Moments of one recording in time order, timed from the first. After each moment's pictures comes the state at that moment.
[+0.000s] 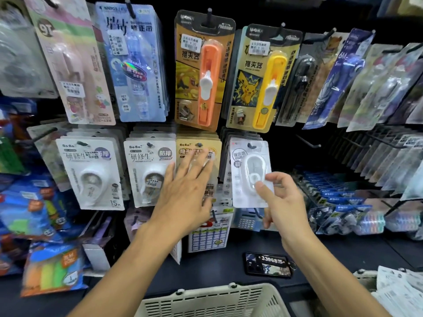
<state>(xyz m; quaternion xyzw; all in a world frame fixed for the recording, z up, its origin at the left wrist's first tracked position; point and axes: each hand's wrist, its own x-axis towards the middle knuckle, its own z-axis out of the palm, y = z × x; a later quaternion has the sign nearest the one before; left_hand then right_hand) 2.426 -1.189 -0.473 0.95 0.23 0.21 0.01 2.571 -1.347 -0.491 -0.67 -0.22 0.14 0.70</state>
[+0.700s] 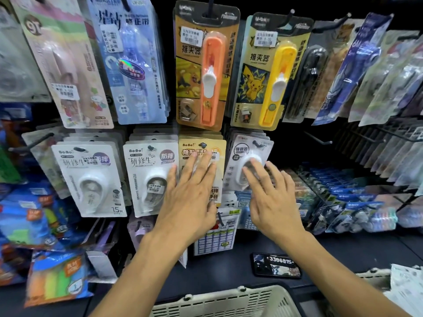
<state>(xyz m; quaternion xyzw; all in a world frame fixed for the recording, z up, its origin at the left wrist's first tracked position) 2.428 -1.183 -0.480 0.95 0.24 0.19 0.00 2.598 -1.314 -0.525 -0.79 -0.51 -0.34 0.09</state>
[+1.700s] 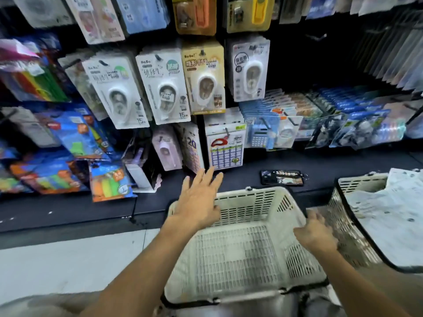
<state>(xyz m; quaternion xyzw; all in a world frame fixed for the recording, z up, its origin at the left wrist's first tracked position) 2.328 -1.292 -0.601 0.96 0.26 -0.06 0.07 2.515 -1.510 -0.713 -0.95 -0.10 0.24 0.18</state>
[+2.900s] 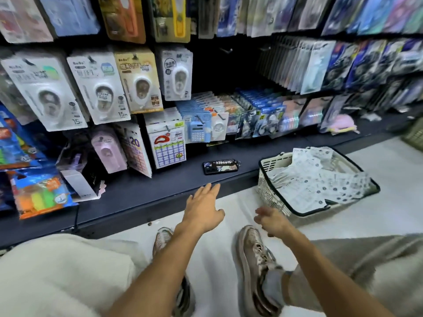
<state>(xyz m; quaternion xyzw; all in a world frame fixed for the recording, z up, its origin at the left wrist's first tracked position) 2.357 -1.421 -0.629 0.95 0.19 -0.06 0.25 2.478 -1.614 -0.687 -0.90 -0.10 0.30 0.31</state>
